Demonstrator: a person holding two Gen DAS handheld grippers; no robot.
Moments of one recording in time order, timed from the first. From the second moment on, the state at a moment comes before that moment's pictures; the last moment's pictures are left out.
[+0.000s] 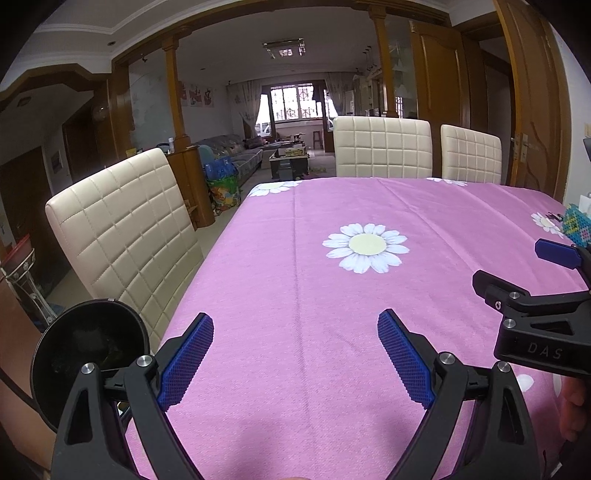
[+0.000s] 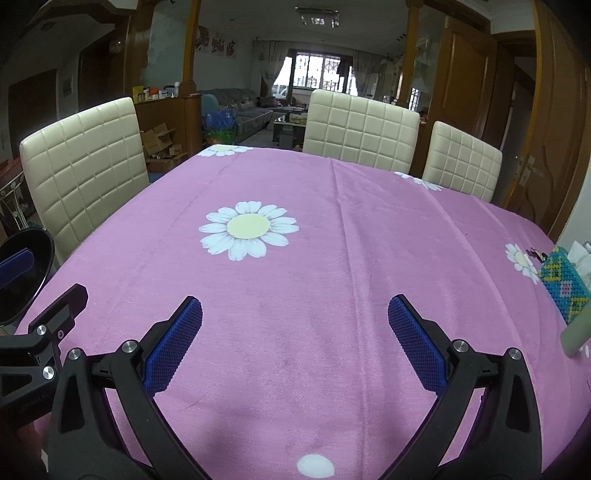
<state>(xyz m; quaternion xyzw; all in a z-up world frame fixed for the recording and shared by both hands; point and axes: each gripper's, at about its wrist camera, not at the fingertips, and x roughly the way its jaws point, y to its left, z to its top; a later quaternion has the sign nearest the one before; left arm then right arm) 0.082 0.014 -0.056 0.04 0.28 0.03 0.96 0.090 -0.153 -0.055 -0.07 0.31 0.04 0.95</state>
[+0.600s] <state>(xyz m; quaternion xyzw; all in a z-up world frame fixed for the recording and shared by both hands) 0.082 0.007 -0.055 0.05 0.28 0.02 0.96 0.090 -0.166 -0.054 -0.06 0.31 0.03 0.95</state>
